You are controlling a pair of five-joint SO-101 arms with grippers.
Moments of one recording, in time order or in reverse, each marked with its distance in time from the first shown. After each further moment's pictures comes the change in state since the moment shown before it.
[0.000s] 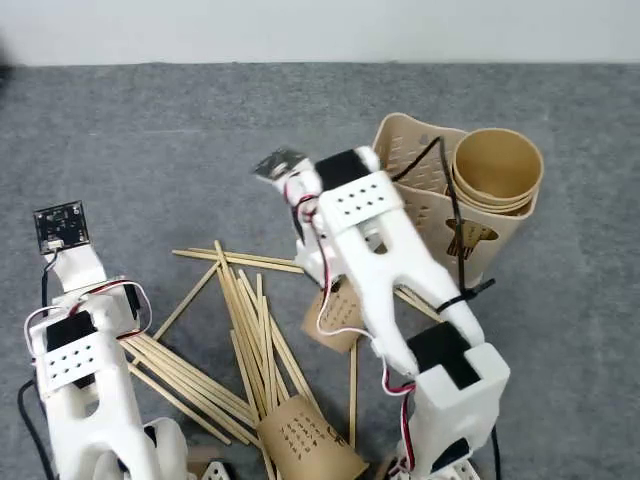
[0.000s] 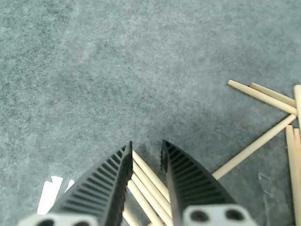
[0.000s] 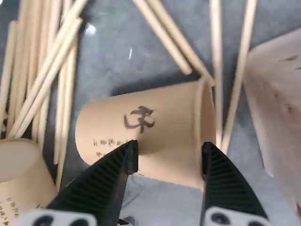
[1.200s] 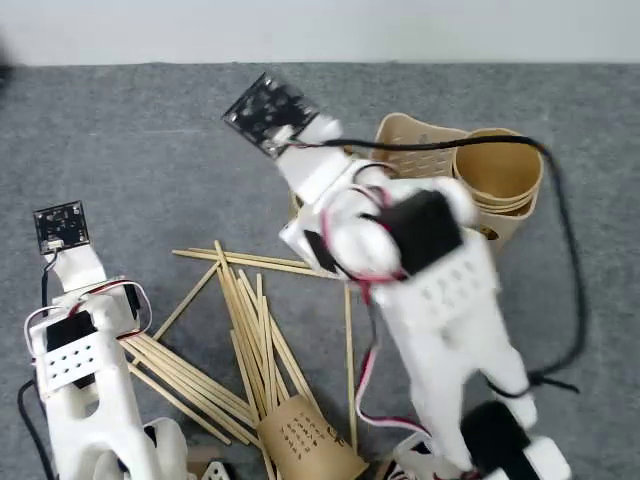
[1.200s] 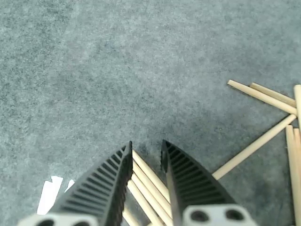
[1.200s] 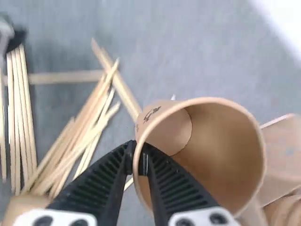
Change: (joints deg) left arm 0.0 0.0 0.0 0.0 0.0; right arm -5.4 -28.2 -17.6 0.3 0.1
